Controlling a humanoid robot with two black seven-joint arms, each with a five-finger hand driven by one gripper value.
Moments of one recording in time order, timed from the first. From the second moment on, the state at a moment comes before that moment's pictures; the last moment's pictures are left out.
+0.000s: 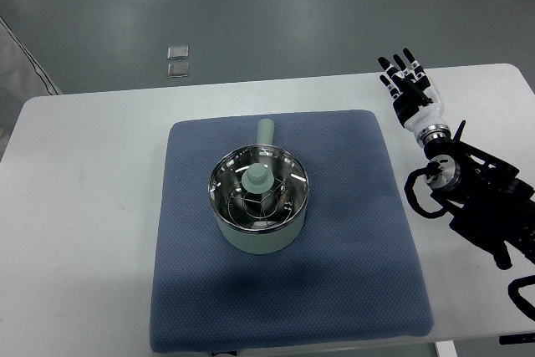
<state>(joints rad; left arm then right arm) 0.02 0.00 -0.04 -0.16 0.01 -0.03 0.06 0.80 -0.09 0.50 0.40 0.31 0.20 0.52</state>
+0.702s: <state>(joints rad) 0.02 0.00 -0.04 -0.16 0.01 -0.02 0.06 0.80 -0.09 0.50 0.40 0.31 0.18 0.53</state>
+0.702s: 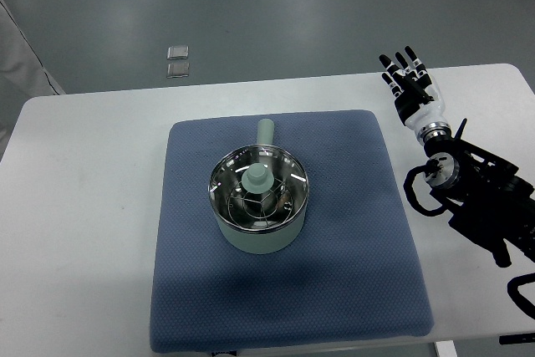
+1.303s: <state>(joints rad) 0.02 0.00 -0.04 -0.16 0.01 -0.02 0.06 0.84 -0.10 0.50 0.41 0.30 0.18 0.53</state>
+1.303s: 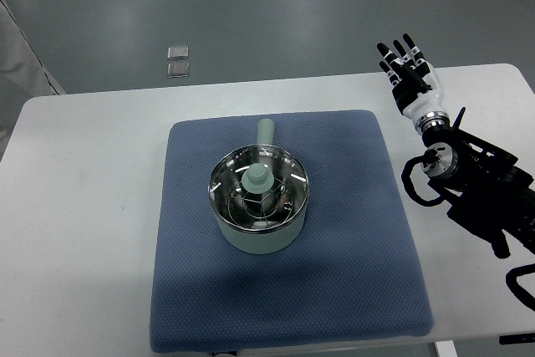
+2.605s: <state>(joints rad) 0.01 0.00 -0.04 -0.16 0.01 -0.02 0.06 1.40 -0.30 0.26 0.98 -1.50 0.57 0.56</state>
